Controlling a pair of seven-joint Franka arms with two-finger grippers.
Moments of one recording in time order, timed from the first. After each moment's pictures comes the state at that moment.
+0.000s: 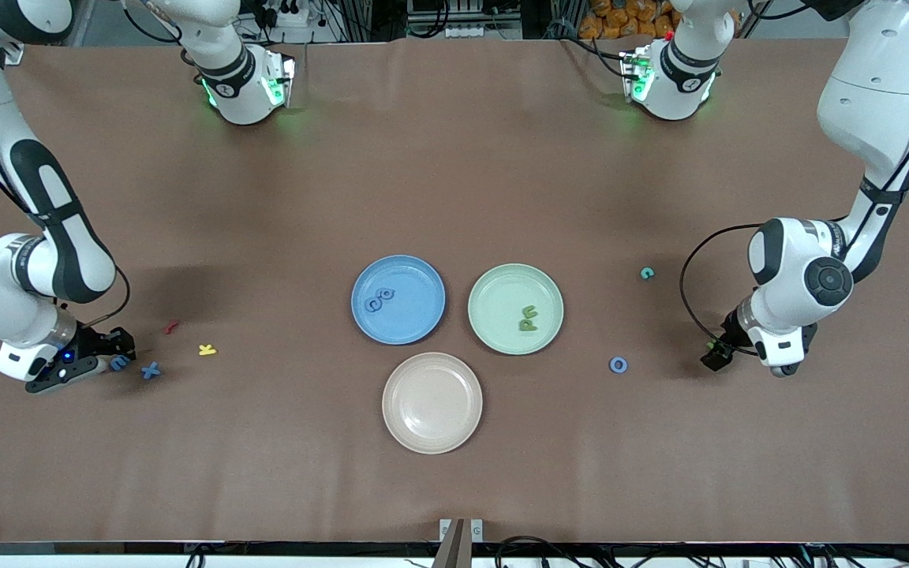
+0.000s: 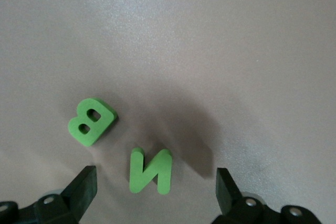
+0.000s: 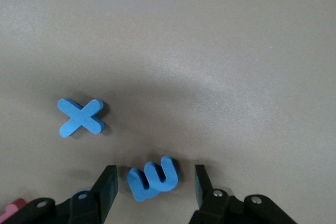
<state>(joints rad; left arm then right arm) 0.21 0.61 -0.21 -1.95 0.19 2.60 -1.04 -0.48 0.72 0.20 -1.75 -0.18 2.54 -0.62</state>
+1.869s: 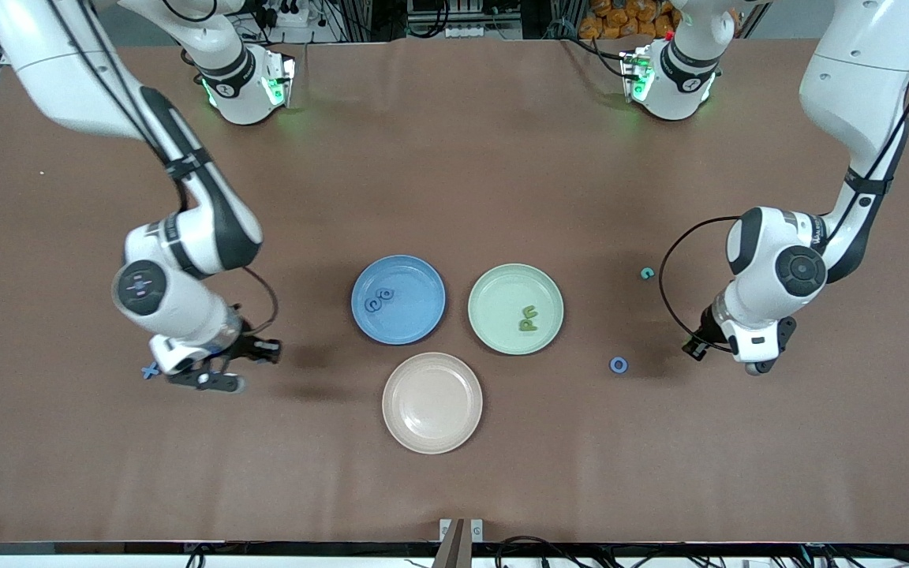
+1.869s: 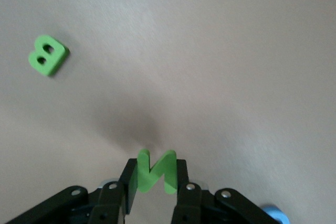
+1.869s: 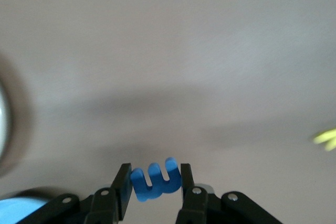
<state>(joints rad) 0.11 0.53 -0.24 -1.95 0.19 2.54 -1.10 -0.02 0.58 0.32 -1.71 -0.17 2.33 0.54</state>
